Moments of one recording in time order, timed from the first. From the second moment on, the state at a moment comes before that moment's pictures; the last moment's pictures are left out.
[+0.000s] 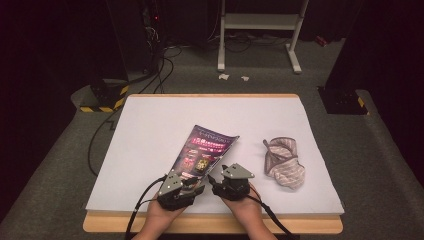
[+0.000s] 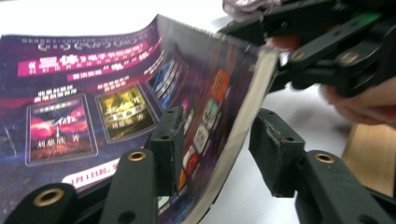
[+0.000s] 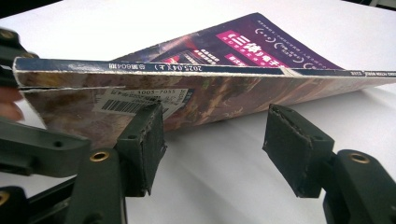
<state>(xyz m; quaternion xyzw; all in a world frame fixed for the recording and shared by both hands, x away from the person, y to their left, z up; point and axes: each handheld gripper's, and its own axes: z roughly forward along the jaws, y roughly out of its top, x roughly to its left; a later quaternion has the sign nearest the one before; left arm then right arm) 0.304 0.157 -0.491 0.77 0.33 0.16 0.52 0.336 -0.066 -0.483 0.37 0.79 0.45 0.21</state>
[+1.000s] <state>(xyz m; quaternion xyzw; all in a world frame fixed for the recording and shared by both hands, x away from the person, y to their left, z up) 0.334 0.217 -0.490 0.75 0.42 0.21 0.47 0.334 -0.083 -0.496 0.38 0.79 0.42 0.22</state>
